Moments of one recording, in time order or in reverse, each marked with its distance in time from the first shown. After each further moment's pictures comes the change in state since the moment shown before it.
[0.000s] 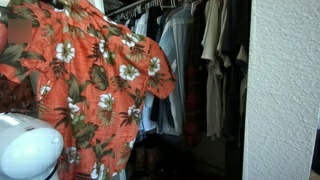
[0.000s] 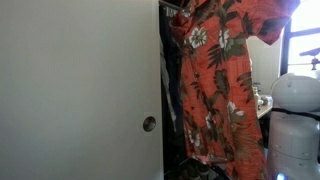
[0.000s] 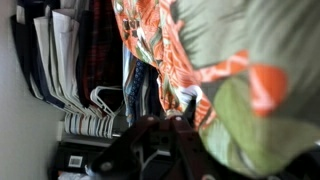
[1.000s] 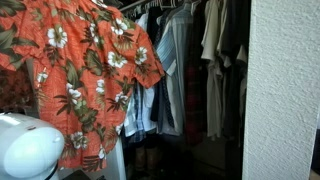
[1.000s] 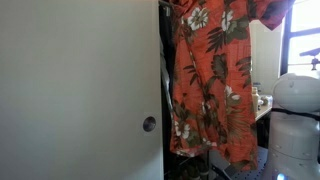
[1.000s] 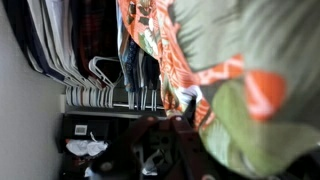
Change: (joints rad) arm 0.022 0.000 -0.003 0.084 -0.046 0.037 0.050
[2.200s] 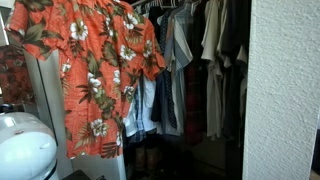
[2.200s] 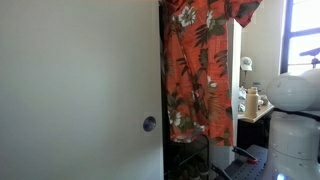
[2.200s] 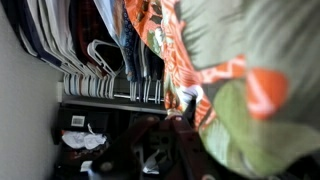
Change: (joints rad) arm -0.173 0.103 -0.052 0.011 0.074 0.180 -0.133
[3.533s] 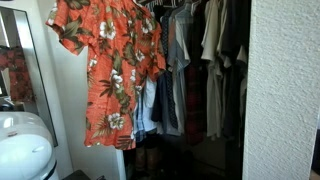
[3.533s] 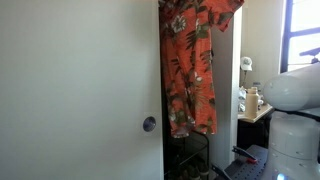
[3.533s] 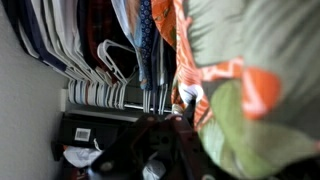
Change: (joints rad) arm -0.084 0.207 -0.112 0.017 -0.013 0.165 -0.112
